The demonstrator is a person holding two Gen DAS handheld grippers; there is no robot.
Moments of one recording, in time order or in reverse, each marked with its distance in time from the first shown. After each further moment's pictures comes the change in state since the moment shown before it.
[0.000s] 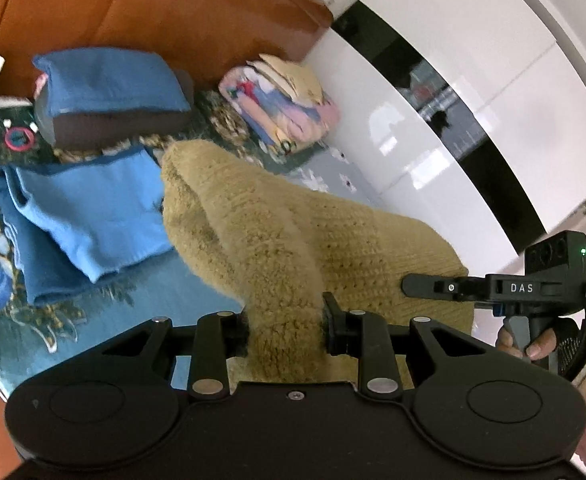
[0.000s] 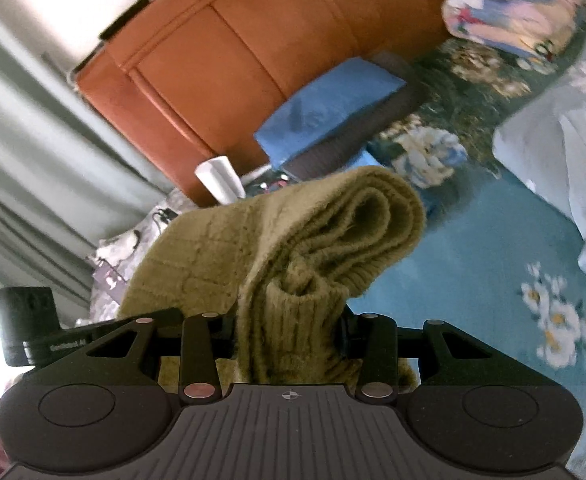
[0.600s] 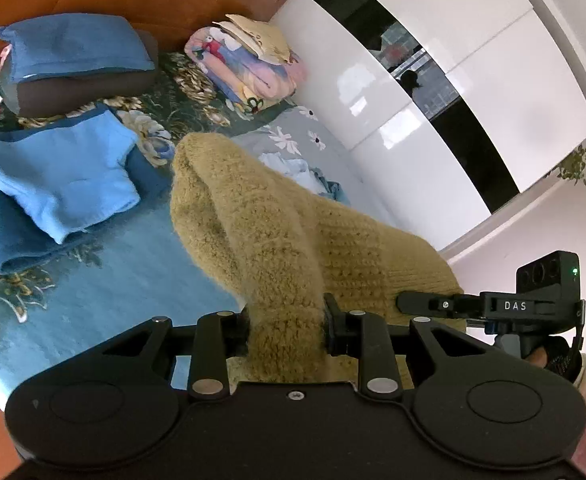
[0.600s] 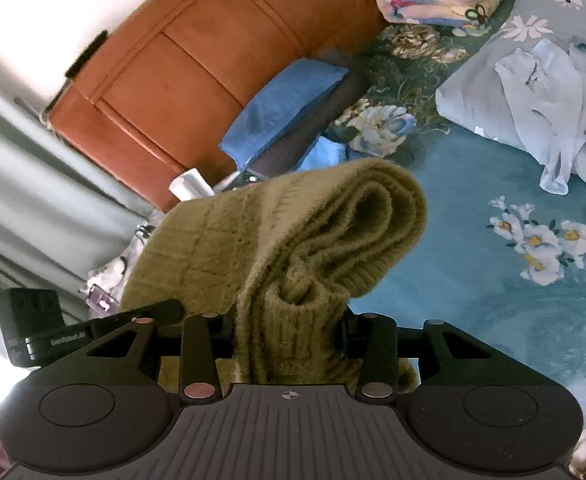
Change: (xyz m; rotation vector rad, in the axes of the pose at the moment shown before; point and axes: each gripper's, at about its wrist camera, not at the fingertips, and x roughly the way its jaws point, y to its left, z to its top) left arm 0.011 0.005 -0.023 0.040 0.133 -0.108; right arm -0.021 -0.010 -0.078 0.196 -0.071 -0.067
